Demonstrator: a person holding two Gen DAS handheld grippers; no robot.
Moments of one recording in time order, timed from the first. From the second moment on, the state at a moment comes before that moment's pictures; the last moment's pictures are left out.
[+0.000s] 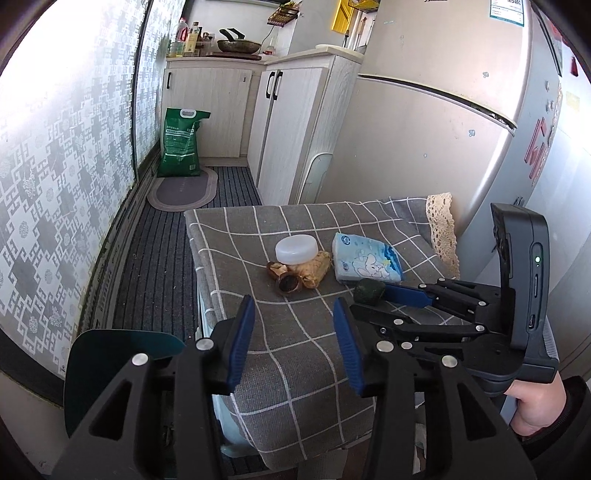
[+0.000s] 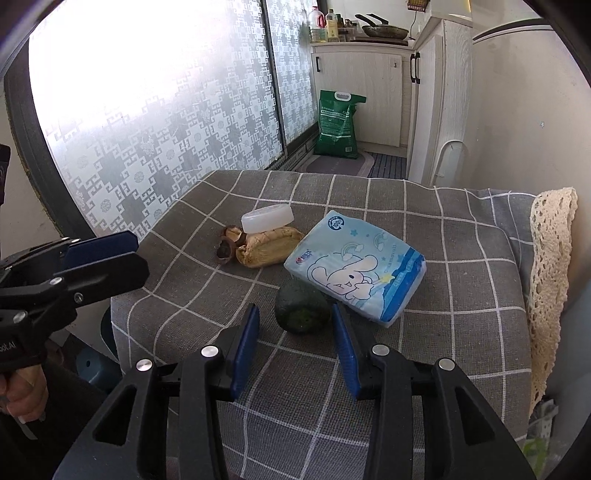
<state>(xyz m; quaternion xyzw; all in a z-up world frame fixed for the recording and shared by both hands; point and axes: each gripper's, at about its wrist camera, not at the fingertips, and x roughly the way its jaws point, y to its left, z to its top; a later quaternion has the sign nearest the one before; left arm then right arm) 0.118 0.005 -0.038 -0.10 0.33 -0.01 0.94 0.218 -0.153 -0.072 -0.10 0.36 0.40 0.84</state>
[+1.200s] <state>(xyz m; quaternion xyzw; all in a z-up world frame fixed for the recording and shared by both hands) 0.179 -0.014 -0.072 0.00 0.37 0.05 0.93 0.216 -0.235 -0.054 -0.02 0.34 0.42 0.84</state>
